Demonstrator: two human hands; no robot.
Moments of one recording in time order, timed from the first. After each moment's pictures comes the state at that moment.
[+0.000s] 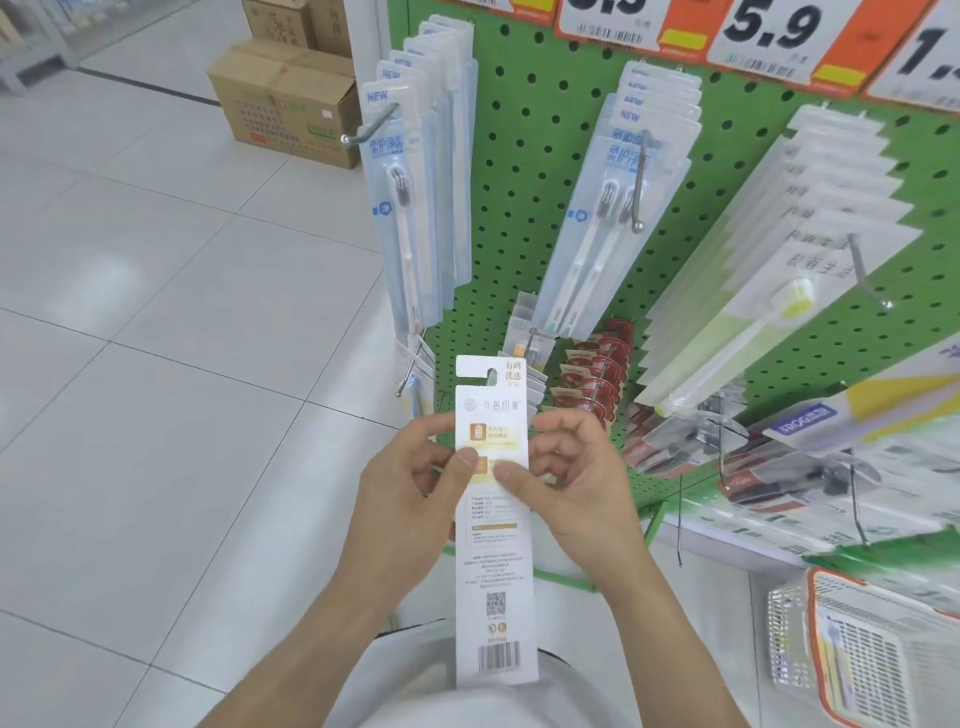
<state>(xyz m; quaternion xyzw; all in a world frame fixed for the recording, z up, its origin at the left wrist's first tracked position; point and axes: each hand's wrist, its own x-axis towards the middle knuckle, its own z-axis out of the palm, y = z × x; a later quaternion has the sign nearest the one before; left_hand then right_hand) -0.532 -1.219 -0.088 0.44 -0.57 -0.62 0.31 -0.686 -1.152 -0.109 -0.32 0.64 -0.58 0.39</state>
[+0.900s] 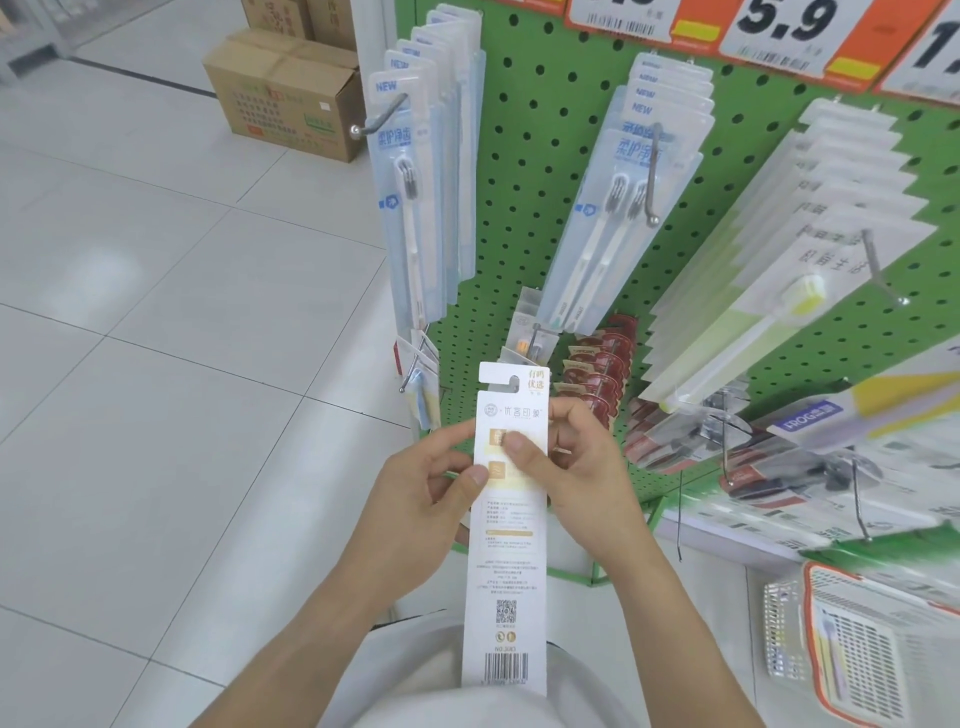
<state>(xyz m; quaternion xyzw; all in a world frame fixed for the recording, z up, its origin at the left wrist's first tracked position) -0.528 -1.222 -0.094 0.40 -0.57 -0.68 0.23 -0.689 -1.161 -0.107 -0.33 0.66 -0.55 0.40</state>
